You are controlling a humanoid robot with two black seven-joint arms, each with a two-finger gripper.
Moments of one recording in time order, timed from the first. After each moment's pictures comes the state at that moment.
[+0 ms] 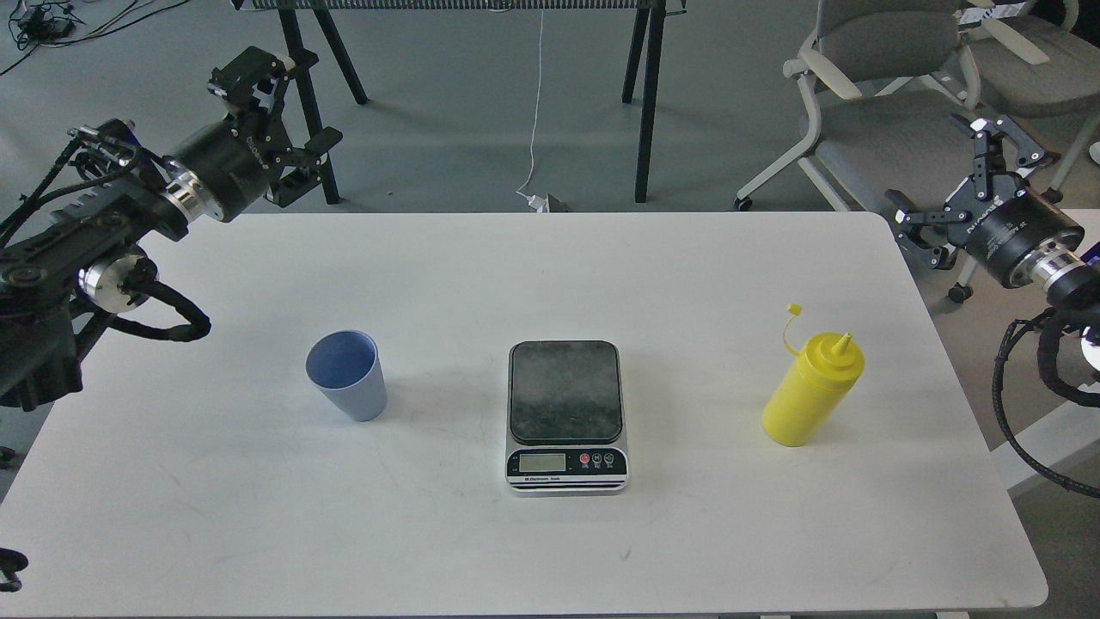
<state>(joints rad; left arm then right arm) -0.96 0.49 -0.39 -0.61 0.35 -0.49 -0.49 0.78 -0.71 0.40 0.78 0.18 0.49 0.27</state>
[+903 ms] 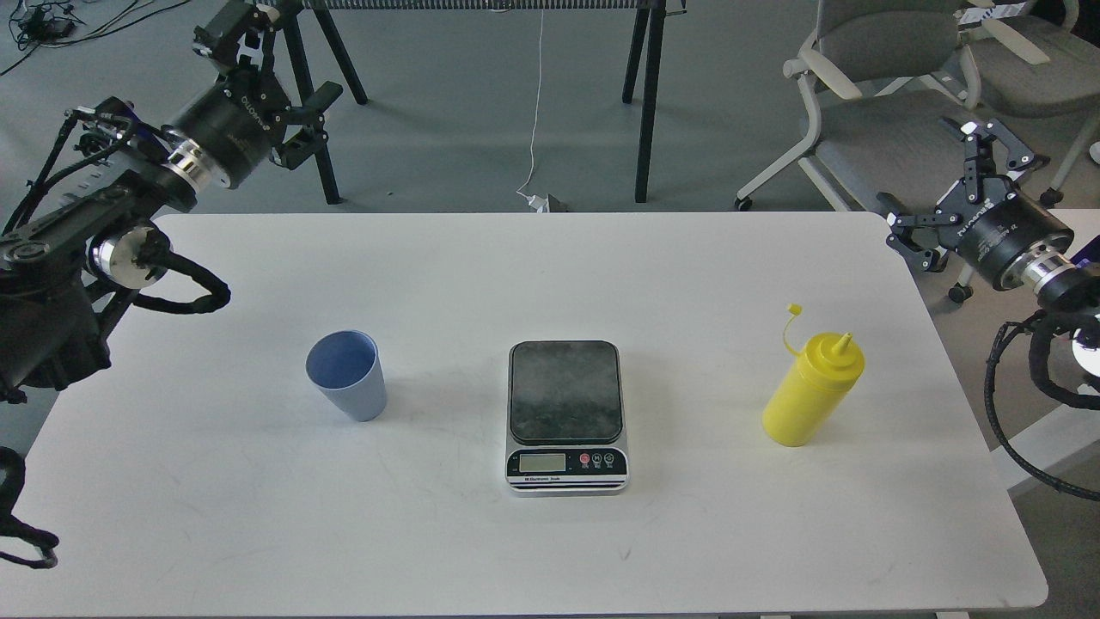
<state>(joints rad) -0.99 0.44 -0.47 -0.58 0.29 -0.49 -0.49 0.78 -0.70 0.40 0.79 0.18 0.49 0.27</state>
